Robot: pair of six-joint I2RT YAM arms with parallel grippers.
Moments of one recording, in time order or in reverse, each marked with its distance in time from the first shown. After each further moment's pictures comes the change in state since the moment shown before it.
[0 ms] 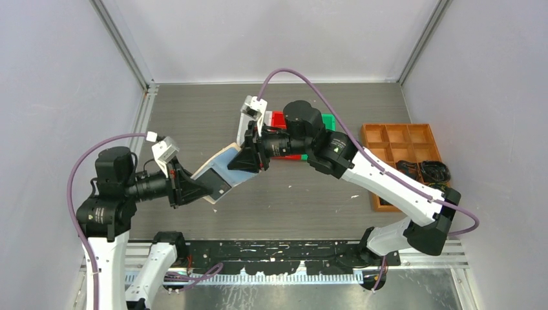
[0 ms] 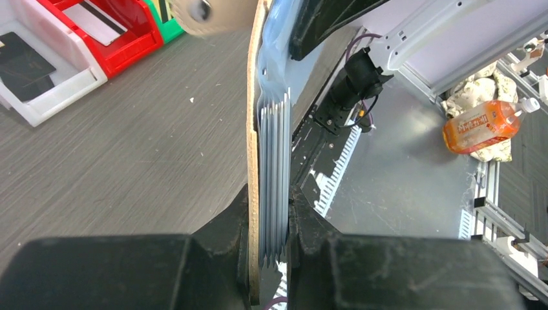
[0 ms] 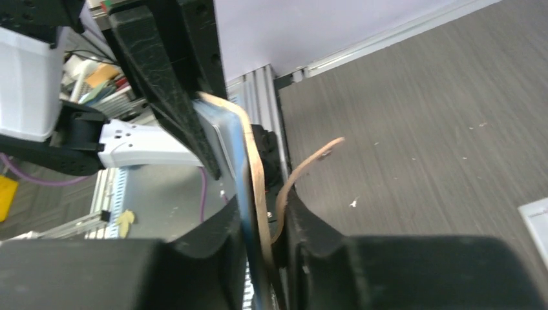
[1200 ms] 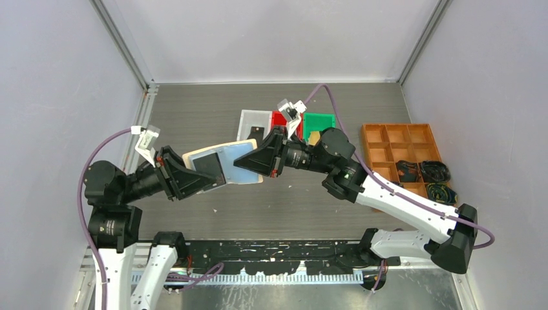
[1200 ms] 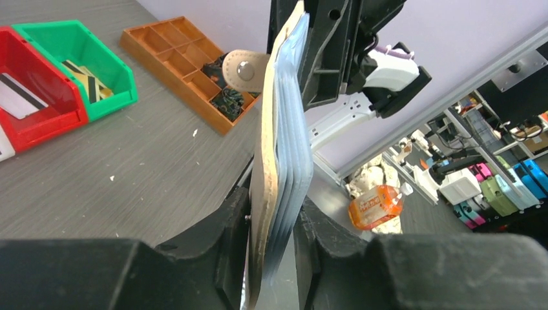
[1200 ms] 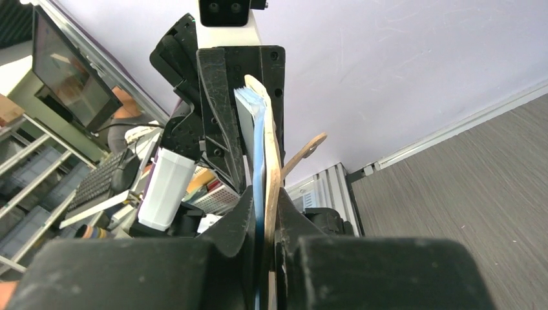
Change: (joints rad) left arm 0.000 -0.134 -0.187 0.708 0.079 -0.794; right arm 0.000 -0.220 -0.415 0.670 0.060 0.441
